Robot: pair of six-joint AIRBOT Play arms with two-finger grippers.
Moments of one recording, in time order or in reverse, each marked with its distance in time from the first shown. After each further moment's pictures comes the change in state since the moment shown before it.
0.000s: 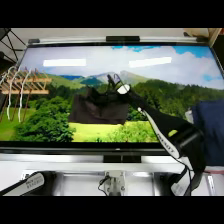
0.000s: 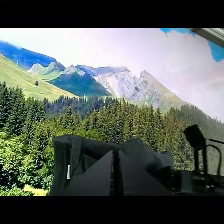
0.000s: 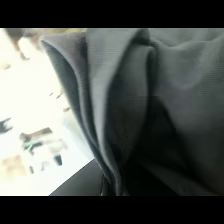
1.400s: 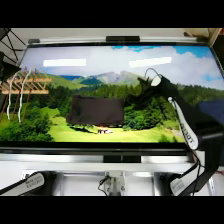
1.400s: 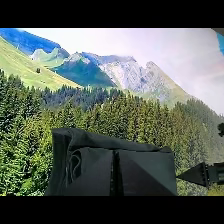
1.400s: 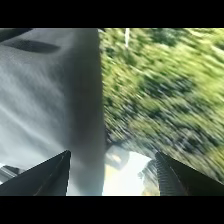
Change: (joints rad) left arm -0.008 -0.025 -0.062 -0.002 0.024 0.021; right arm -0.357 0.040 -0.057 -0.644 0.437 0.036
